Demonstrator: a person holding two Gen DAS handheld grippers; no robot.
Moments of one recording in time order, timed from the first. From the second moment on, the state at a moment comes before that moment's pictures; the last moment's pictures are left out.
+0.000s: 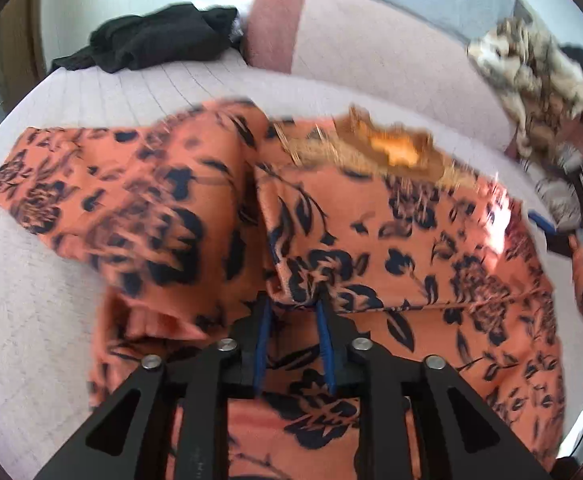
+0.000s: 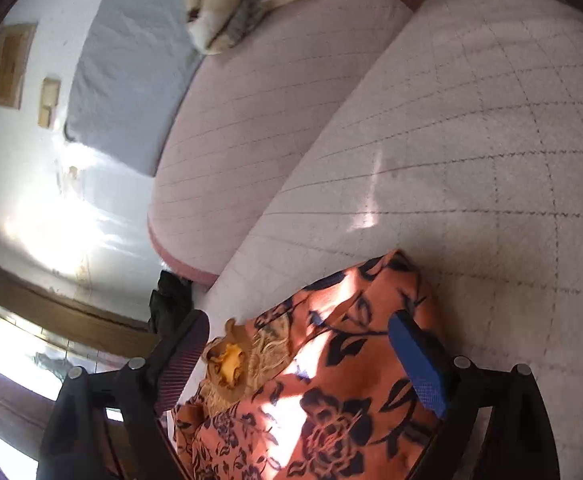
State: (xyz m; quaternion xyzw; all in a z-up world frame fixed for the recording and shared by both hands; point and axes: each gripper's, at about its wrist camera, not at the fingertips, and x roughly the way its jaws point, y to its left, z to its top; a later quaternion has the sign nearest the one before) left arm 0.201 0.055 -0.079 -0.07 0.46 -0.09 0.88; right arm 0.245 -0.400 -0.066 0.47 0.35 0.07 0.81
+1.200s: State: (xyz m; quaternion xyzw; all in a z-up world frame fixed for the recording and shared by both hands) left arm 0.276 0.368 -0.111 -0.37 0.42 0.07 0.82; right arm 0.175 -0.066 -0.063 0.33 0.46 0.32 0.76
